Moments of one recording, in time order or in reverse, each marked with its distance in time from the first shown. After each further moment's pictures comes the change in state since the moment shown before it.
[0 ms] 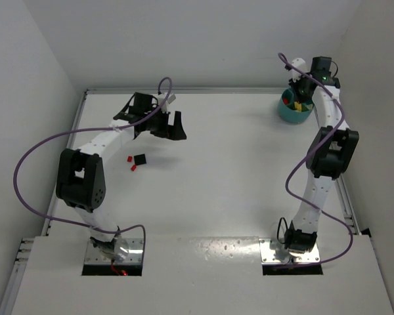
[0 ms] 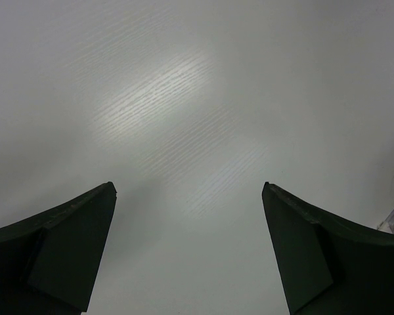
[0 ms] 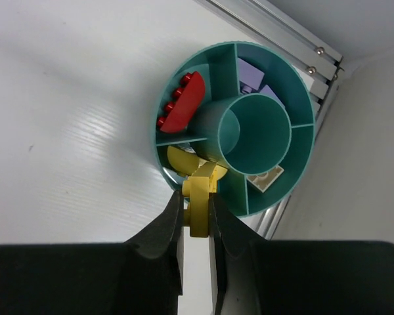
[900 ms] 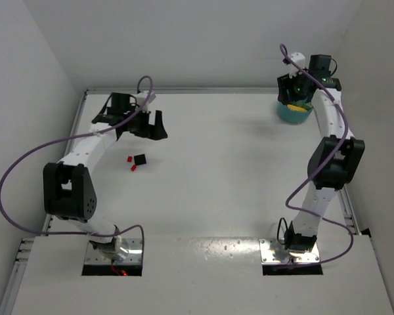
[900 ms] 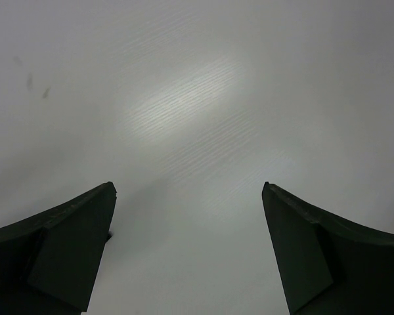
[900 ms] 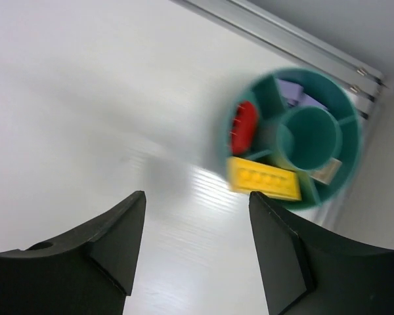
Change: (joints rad) left arm 0.101 -0.095 -0.043 -0.058 -0.017 0.093; right arm 0.042 -0.164 -0.146 0.036 -0.085 0.157
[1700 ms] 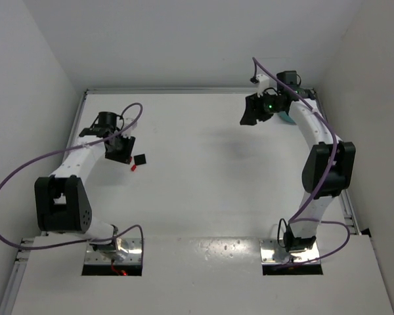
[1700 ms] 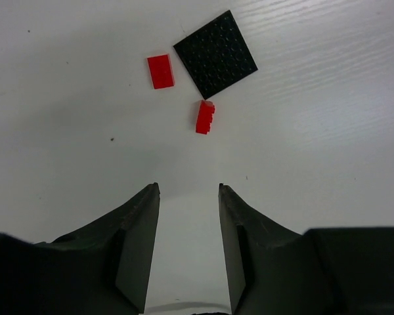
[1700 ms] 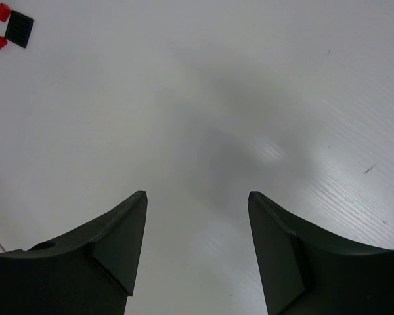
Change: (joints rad) left arm 0.169 -0.186 -0.212 -0.307 -0.397 0.253; right arm 0.214 -0.158 -0.278 -0.059 -0.364 0.202
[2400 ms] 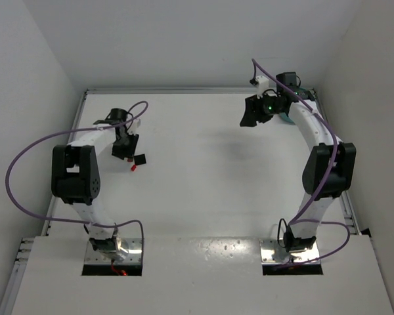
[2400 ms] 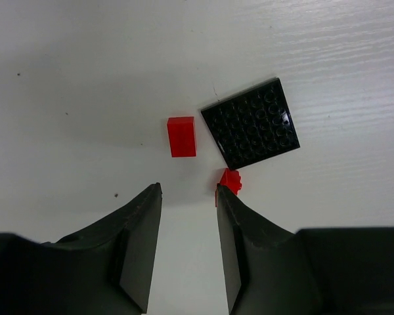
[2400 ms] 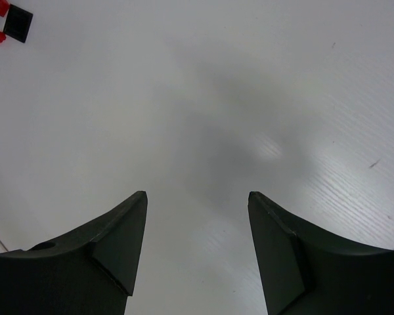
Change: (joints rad) left arm -0.026 0.330 0.132 0.084 -0.106 -0.100; right arm 0.006 -0.016 -0.024 0.000 0.005 0.000
